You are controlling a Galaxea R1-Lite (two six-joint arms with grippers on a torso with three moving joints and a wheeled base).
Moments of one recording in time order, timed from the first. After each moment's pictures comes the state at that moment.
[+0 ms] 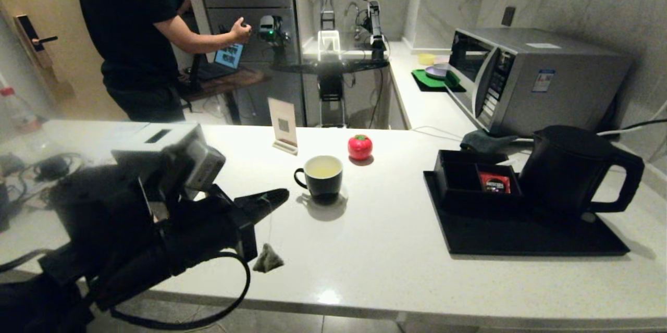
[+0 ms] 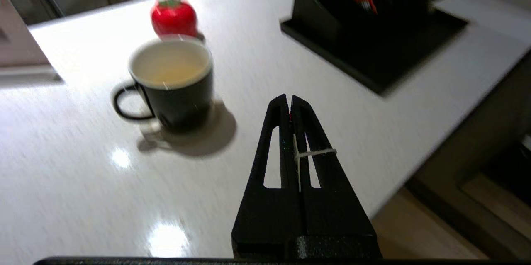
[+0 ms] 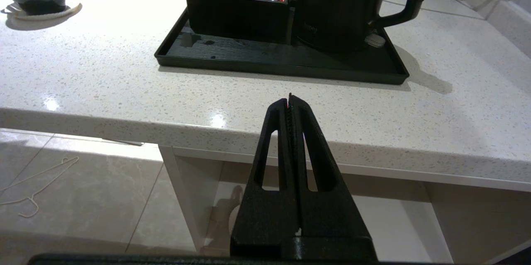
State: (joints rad) left arm -0.46 1.62 -0.35 -1.16 -0.32 -0.06; right arm 0.00 0.00 -0.01 0.02 0.00 -0.05
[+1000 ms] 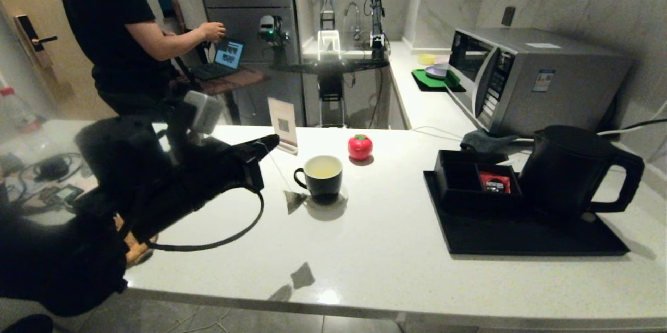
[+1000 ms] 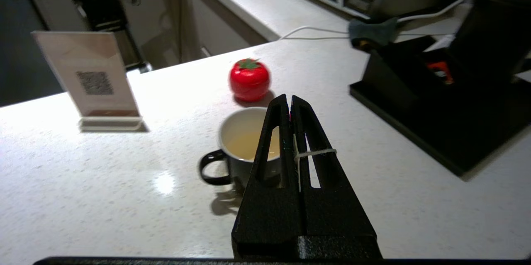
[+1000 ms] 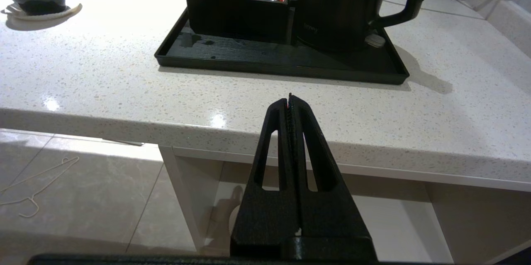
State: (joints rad) left arm -0.36 1.71 -0.59 -1.14 -0.24 -0.06; right arm 0.00 0.00 -0.01 0.02 0.00 -0.05
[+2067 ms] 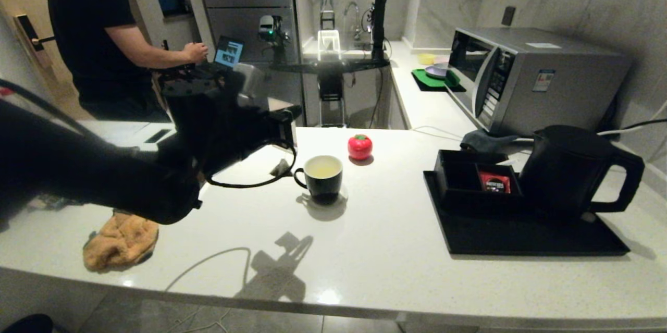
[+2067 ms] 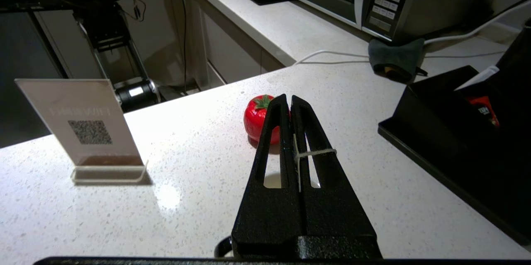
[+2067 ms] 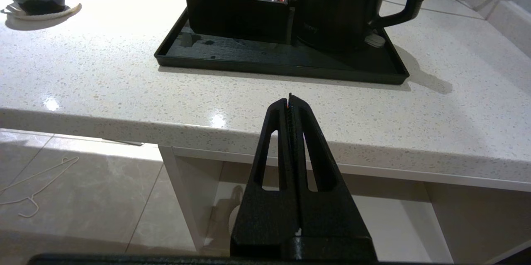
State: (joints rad) left arm -0.35 1.97 -1.02 -0.99 -0.25 -0.06; right arm 0.00 0.00 -0.01 0.02 0.00 -0.05
